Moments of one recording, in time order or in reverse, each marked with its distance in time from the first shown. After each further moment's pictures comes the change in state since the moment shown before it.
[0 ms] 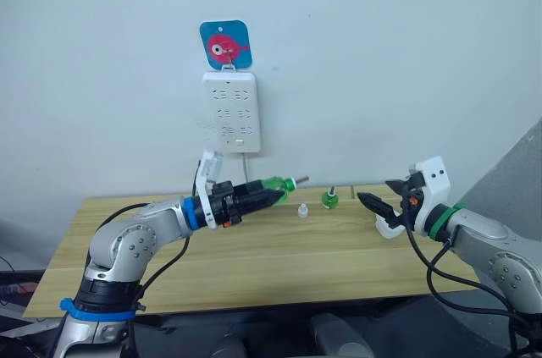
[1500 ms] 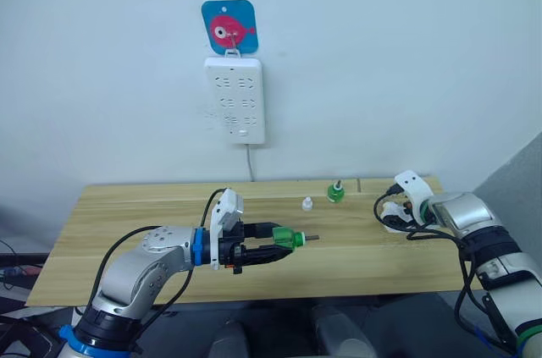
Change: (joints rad) left arm 0.154 0.023 -0.112 -0.074 0.228 -0.187 -0.161; right arm -0.463 0.166 0.233 0.863 -0.599 0.075 0.398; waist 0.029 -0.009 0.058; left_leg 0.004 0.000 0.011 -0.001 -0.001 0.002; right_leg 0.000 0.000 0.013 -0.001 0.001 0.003
